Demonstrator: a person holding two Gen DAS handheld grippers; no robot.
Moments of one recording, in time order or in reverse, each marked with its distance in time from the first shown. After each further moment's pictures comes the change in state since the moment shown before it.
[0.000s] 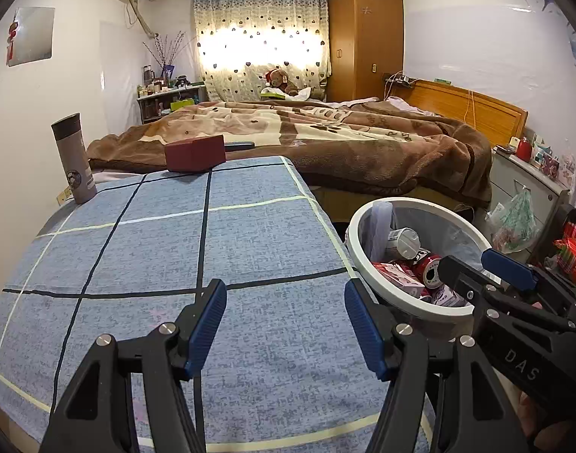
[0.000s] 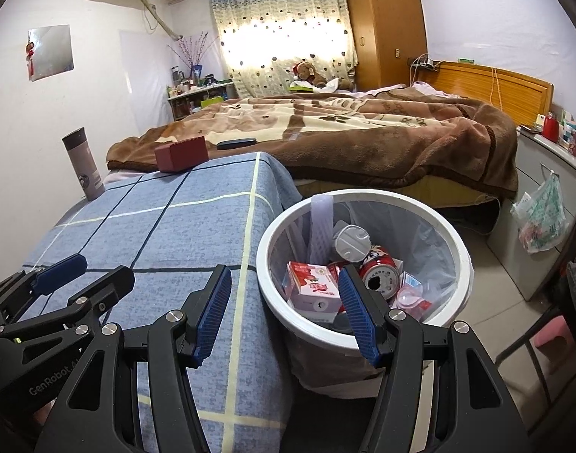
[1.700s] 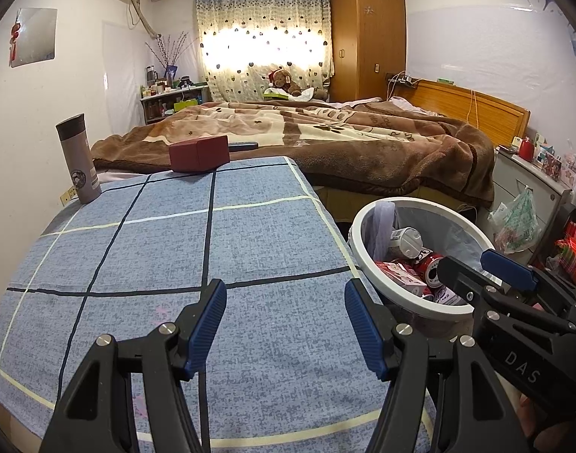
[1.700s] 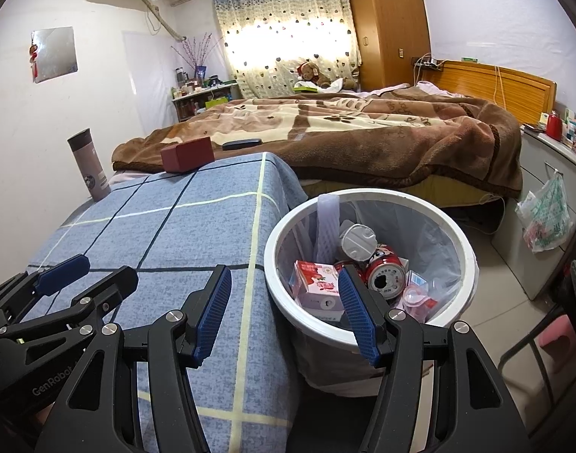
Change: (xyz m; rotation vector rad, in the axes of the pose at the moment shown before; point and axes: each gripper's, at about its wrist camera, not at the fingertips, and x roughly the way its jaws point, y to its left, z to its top) left arm -0.005 0.003 -0.001 0.003 0.005 0.010; right arm -0.002 0.004 -0.001 0.003 -0.002 0.018
